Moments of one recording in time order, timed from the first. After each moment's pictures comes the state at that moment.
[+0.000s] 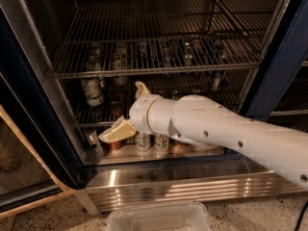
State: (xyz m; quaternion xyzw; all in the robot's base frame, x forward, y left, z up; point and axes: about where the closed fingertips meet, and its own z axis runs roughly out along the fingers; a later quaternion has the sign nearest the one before) arm 0.537 0.092 0.809 -0.47 0.69 0.17 0.52
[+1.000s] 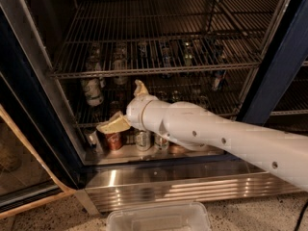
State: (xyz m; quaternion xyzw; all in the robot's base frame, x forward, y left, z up) arm 0.584 0.105 0.788 -0.43 0.68 0.17 0.57
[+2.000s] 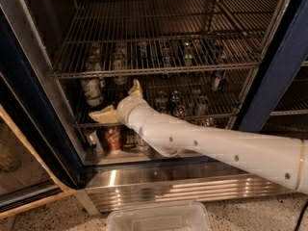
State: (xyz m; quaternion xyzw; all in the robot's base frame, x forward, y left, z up) arm 0.642 0.127 0.766 -0.33 0.69 0.15 0.63
